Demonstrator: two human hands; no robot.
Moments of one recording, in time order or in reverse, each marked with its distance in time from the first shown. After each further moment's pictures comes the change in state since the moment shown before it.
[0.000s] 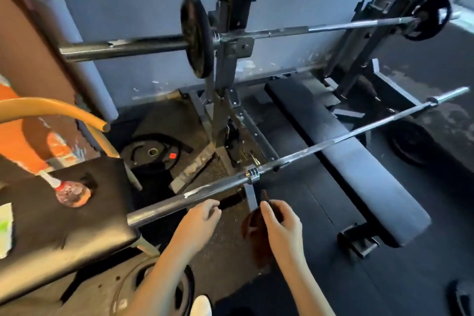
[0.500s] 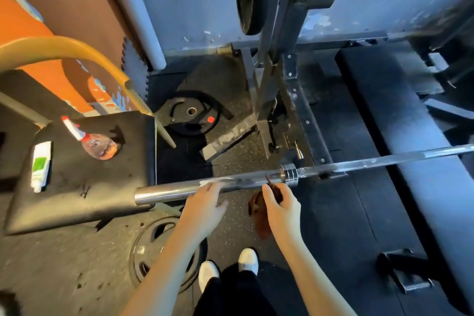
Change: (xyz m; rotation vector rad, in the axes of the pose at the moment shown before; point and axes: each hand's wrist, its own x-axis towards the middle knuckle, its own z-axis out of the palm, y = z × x) left_hand 0.111 -0.039 0.020 0.230 0.183 -0.171; right_hand 0.160 0.072 0.074 -0.174 -0.289 0.077
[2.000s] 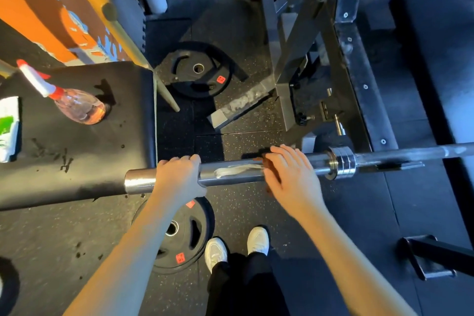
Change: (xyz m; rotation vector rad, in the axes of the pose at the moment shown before) left_hand 0.103 -0.144 0.031 0.575 -0.118 -0.120; right_hand 0.098 0.068 0.076 -0.925 -0.182 -0.650
